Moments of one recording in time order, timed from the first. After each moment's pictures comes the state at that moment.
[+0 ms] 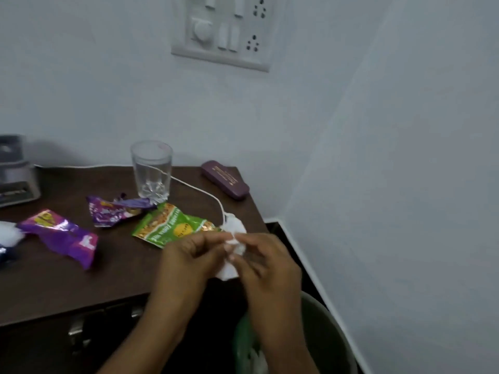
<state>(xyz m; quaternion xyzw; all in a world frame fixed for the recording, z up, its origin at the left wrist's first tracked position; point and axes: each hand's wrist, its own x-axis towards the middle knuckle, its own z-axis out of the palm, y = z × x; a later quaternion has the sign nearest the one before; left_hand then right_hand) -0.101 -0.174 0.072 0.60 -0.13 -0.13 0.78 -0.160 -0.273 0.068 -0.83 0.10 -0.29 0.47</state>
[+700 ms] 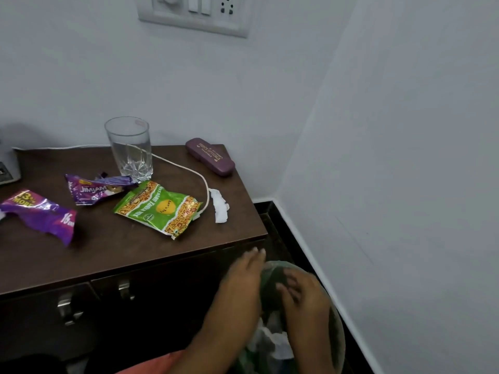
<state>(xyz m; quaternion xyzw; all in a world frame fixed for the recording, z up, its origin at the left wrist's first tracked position) -0.158 -0.246 -0.011 0.86 -0.29 -0.13 0.40 -0.234 -0.349 -0.037 -0.84 0.33 -0.21 0.36</state>
